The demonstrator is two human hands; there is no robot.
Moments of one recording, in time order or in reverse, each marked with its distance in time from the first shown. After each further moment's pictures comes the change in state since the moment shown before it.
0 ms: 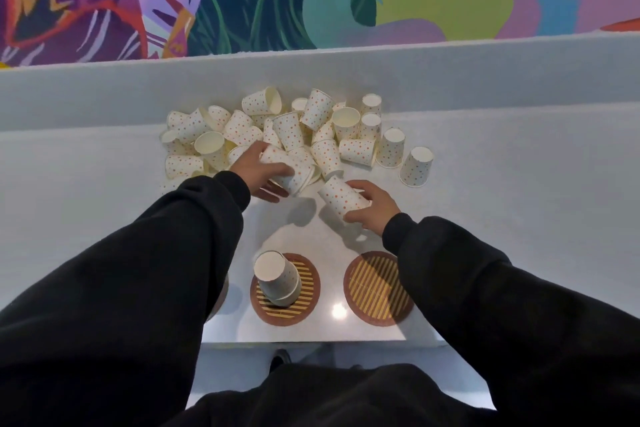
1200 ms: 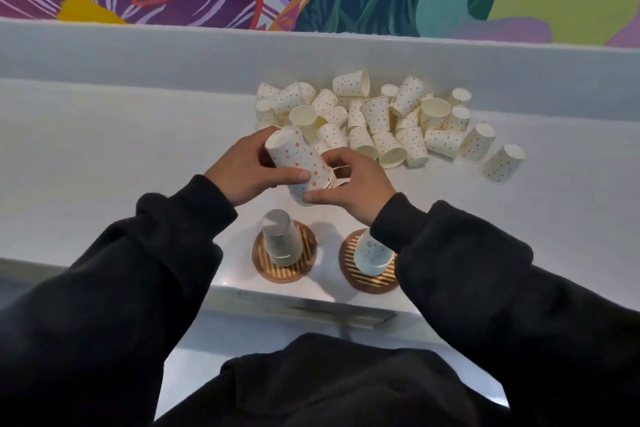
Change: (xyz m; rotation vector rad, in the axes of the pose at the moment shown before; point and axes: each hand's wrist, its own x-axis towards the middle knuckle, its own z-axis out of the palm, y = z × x) left_hand -0.151 -0.065 -0.167 0.135 0.012 0.423; right_hand -0.090 -0.147 0.184 -0.115 -0.080 -0.391
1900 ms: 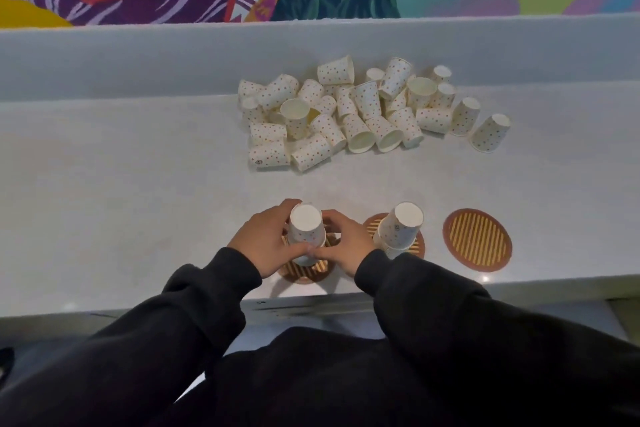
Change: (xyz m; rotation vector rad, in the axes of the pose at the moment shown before) left_hand -0.030 -0.128 0.010 0.428 -0.201 0.080; right_hand -0.034 0.070 0.119 0.009 0.023 0.280
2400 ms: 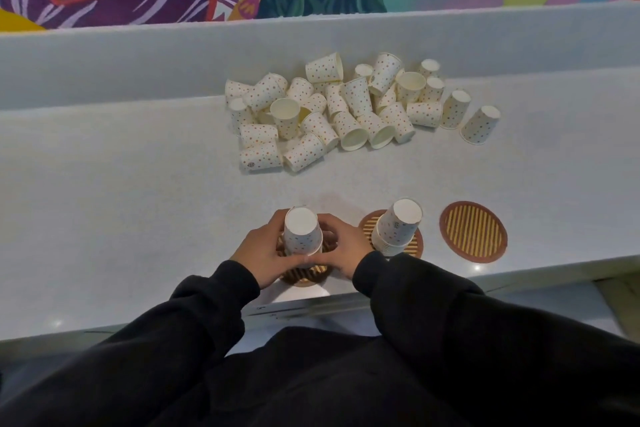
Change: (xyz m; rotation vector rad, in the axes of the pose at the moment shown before) left_hand 0.001 -0.021 0.020 -0.224 -0.068 -0.081; right_hand 0.010 0.015 0.012 -0.023 -0.012 0.055
